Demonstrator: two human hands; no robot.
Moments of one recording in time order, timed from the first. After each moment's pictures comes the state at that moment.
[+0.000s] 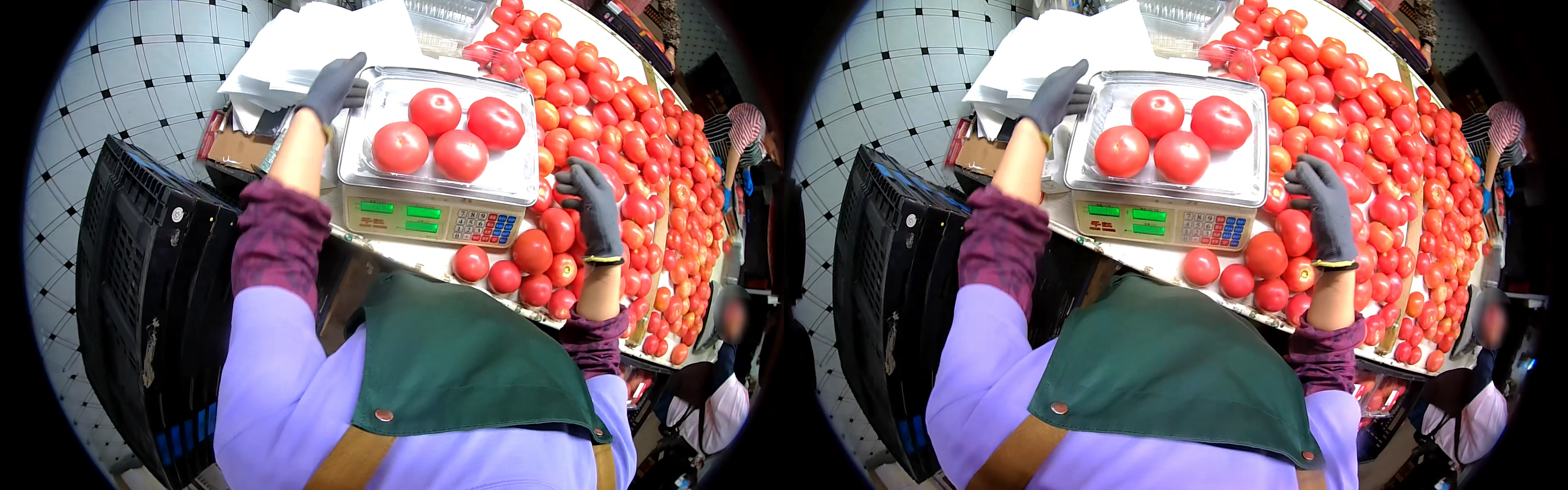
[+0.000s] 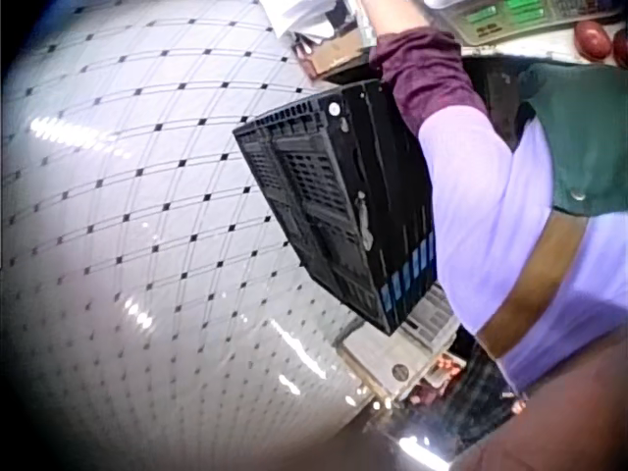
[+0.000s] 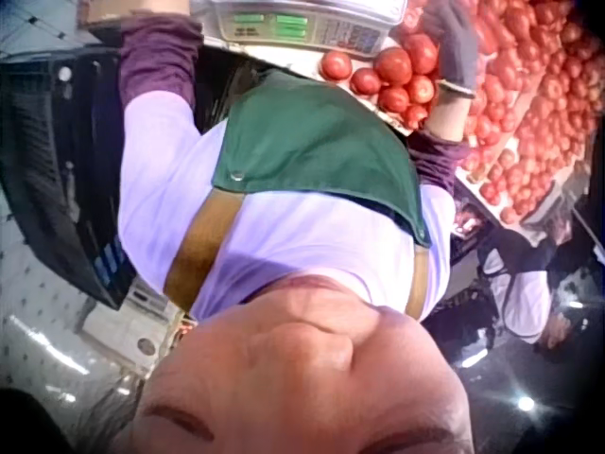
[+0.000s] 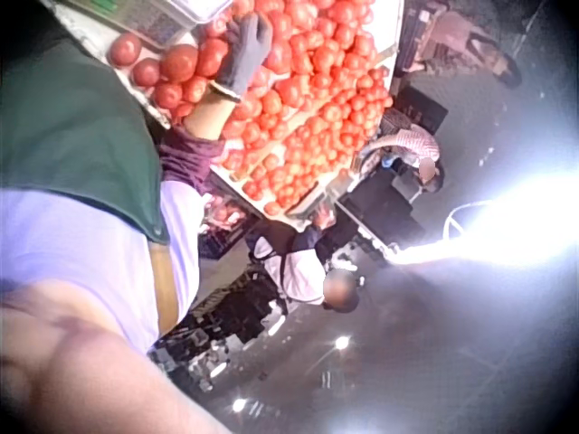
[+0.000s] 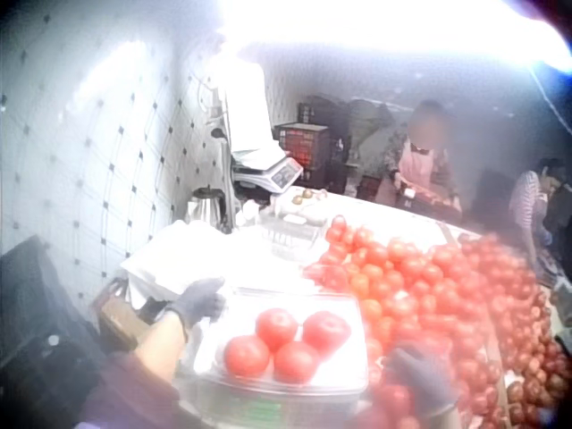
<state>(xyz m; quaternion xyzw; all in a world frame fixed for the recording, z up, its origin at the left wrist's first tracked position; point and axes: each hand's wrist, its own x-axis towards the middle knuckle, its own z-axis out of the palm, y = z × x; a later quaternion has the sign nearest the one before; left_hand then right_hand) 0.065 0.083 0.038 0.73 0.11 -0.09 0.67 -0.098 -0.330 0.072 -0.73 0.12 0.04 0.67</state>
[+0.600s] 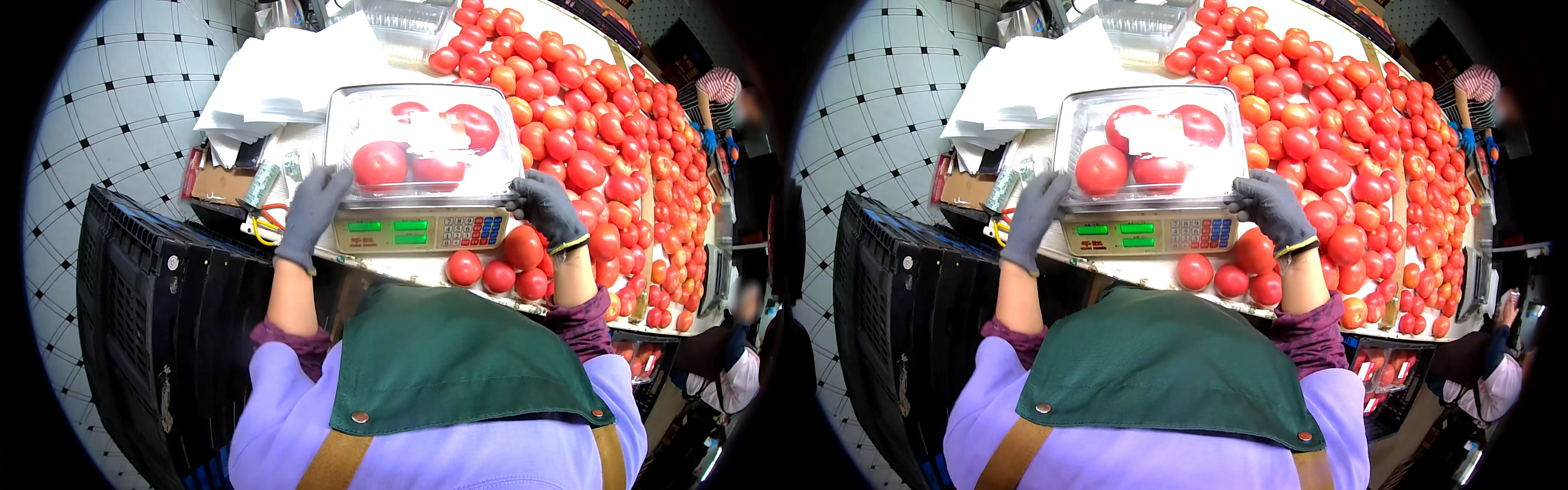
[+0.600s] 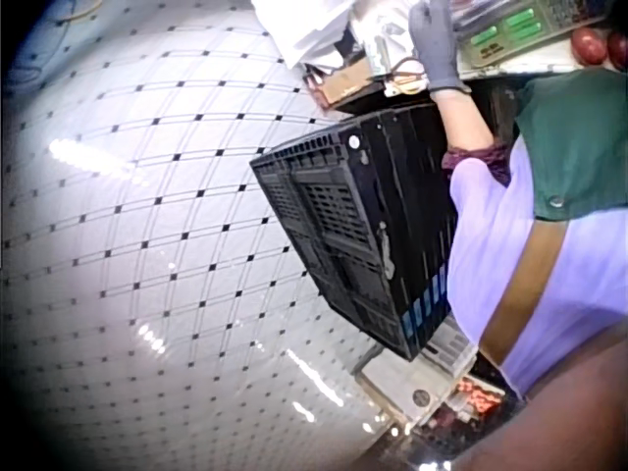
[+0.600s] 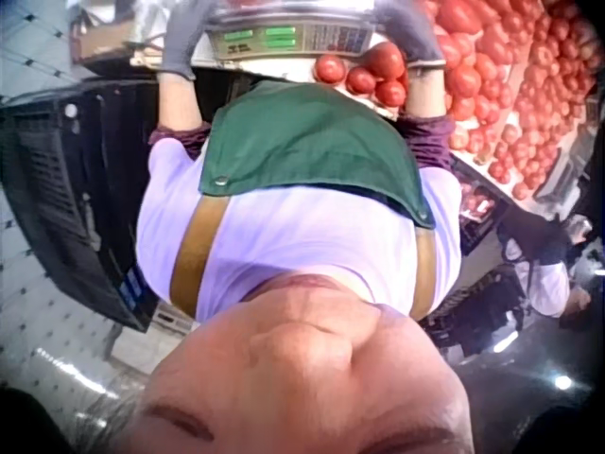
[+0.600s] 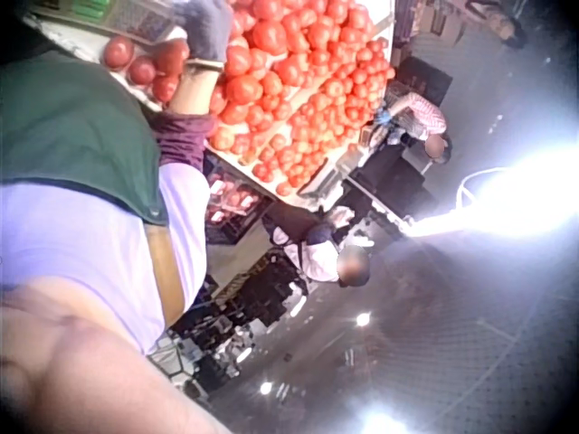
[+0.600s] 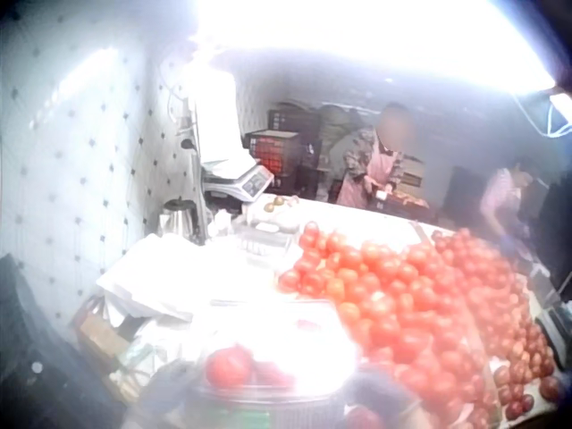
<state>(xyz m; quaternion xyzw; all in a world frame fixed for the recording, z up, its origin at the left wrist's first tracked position) -0.080 0.063 0.051 0.82 0.10 -0.10 0.56 -0.097 -0.296 0.060 -0.60 0.16 0.20 0.76</state>
